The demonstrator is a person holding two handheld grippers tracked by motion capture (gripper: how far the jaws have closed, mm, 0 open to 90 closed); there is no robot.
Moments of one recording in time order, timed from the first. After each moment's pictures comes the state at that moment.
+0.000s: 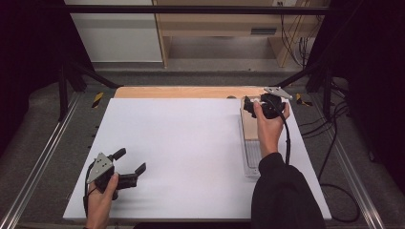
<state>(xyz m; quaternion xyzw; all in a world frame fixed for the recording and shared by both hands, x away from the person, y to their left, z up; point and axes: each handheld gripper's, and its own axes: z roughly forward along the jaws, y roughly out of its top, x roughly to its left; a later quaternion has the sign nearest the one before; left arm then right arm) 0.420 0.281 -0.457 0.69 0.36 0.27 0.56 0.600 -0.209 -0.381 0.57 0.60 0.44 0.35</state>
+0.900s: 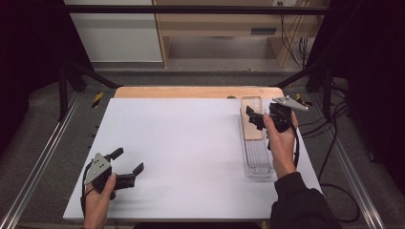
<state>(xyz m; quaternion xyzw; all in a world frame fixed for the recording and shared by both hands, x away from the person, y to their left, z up) 0.417 0.286 -0.454 0.69 0.35 0.29 0.56 0.540 -0.219 -0.362 0.53 0.63 0.50 0.29</state>
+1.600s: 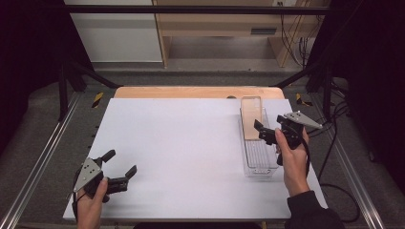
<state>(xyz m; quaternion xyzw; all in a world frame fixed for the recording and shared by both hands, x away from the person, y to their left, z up) 0.403 0.301 -0.451 0.68 0.35 0.31 0.57 0.499 -0.243 -0.378 0.51 0.63 0.51 0.28</state>
